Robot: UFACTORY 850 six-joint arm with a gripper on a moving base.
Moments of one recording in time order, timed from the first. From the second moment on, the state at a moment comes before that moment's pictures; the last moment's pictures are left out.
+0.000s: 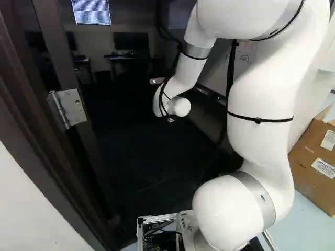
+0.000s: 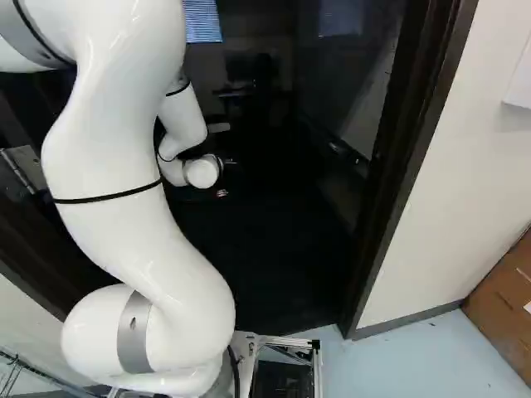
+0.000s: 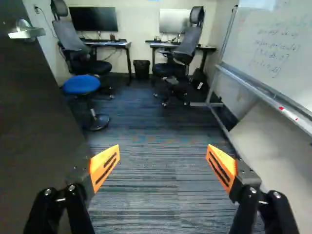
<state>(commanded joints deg) 10.8 -14.9 -37.4 -3.9 51.0 0.0</state>
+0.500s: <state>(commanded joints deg) 6.7 -10.5 -32.3 -2.2 51.0 0.0</state>
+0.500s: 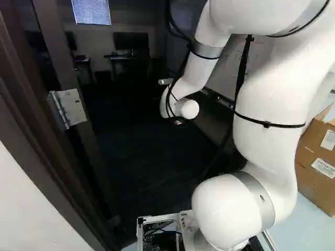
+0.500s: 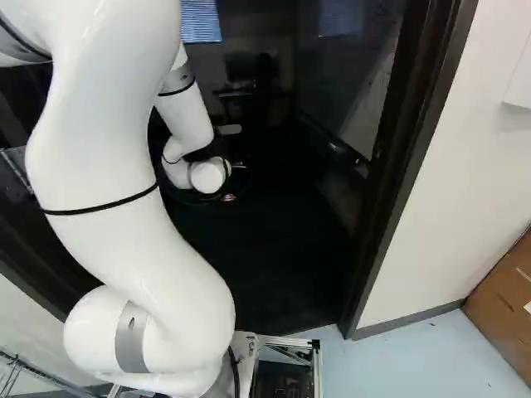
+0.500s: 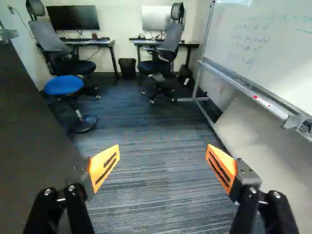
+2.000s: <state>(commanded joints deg) -2.7 4.3 -16.7 -1.0 51.0 0.0</state>
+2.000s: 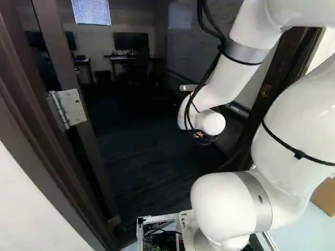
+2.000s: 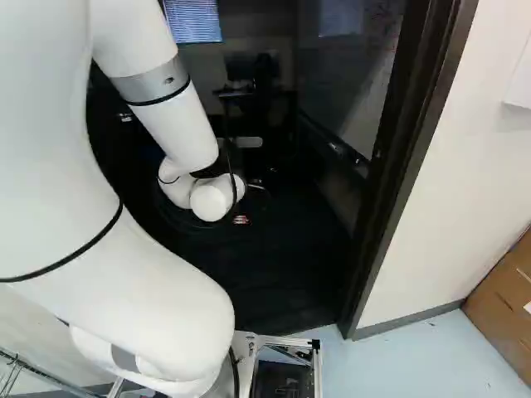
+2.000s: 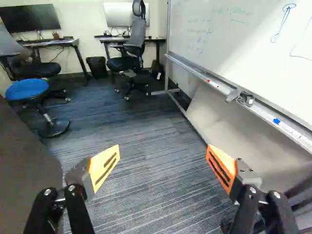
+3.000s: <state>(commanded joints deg) -2.7 4.3 -16.7 -1.0 51.0 0.0</state>
